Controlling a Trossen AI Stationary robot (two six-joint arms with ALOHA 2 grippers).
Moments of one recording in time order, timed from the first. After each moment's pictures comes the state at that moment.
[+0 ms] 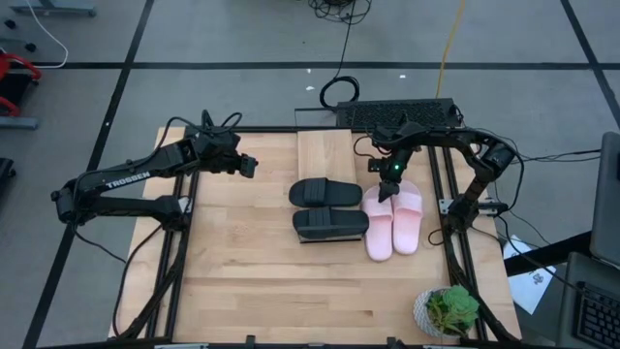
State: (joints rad) left arm 0.49 0.98 0.79 -0.52 0.03 -0.69; right arm -0.75 1.71 0.96 -1.04 -0.71 -0.49
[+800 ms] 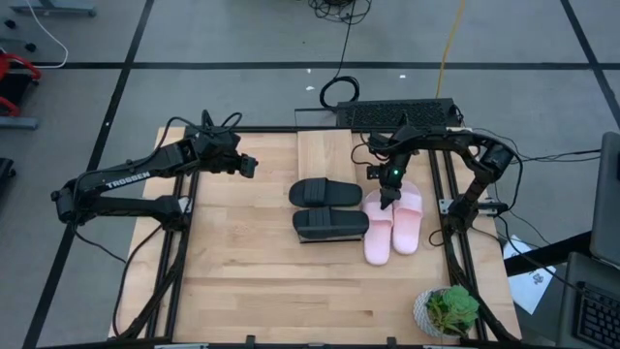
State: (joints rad) left arm 0.49 0.98 0.79 -0.52 0.03 -0.68; right arm -0.68 1.71 0.96 -1.09 -0.73 -0.50
